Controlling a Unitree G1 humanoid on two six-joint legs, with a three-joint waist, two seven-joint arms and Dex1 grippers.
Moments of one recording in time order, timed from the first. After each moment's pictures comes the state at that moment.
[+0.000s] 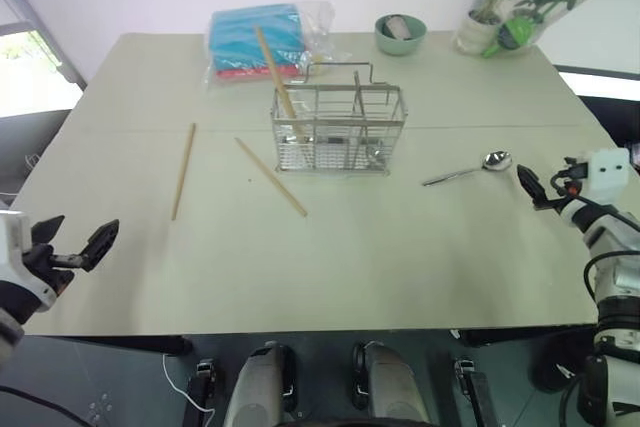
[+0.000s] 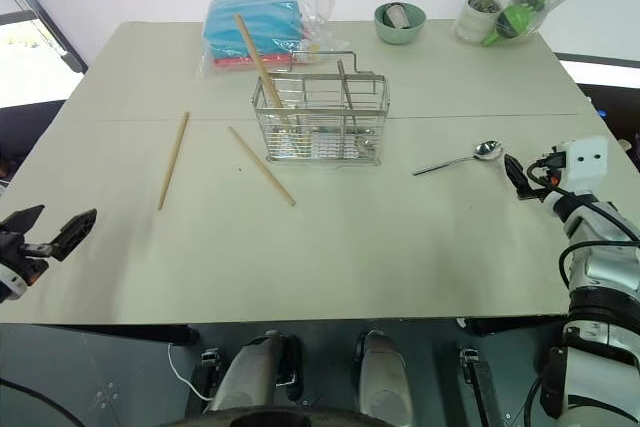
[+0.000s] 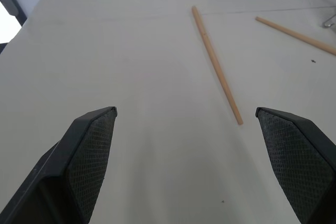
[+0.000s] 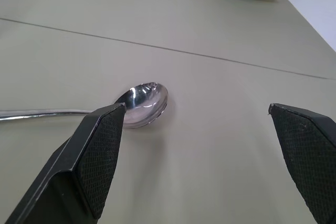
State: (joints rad) left arm 0.31 0.63 0.77 -0.48 -0.68 0.66 -0.46; right arm -0.39 -0.72 -0.38 0.61 0.26 0.00 0.55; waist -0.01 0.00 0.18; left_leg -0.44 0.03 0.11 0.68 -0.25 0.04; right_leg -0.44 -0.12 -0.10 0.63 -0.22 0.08
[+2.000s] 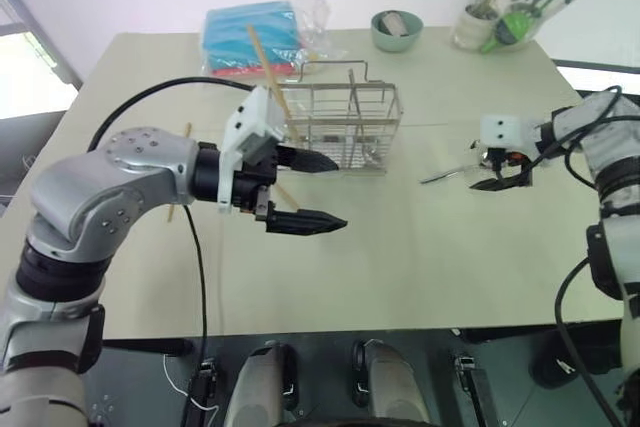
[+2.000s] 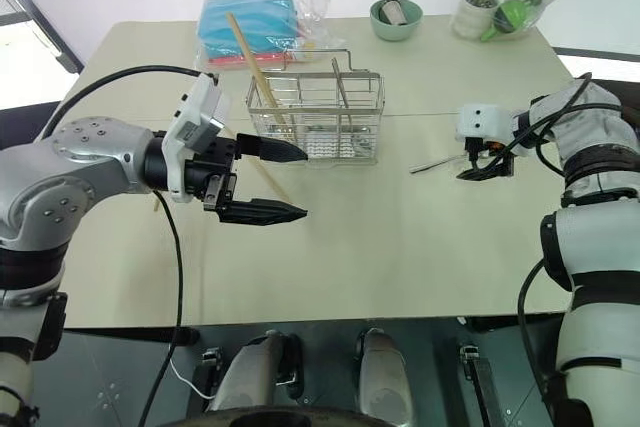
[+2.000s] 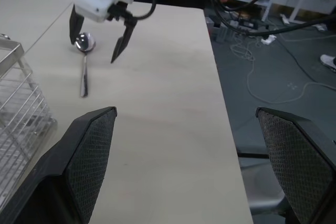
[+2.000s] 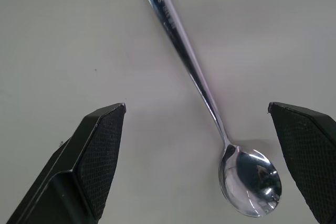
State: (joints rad) left arm -0.75 0.78 -0.10 -0.42 -0.90 0.92 -0.94; right arm -1.23 -0.82 0.37 1.33 -0.43 -0.41 1.22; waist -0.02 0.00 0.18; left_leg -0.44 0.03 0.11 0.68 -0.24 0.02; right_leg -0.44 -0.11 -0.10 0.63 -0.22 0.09
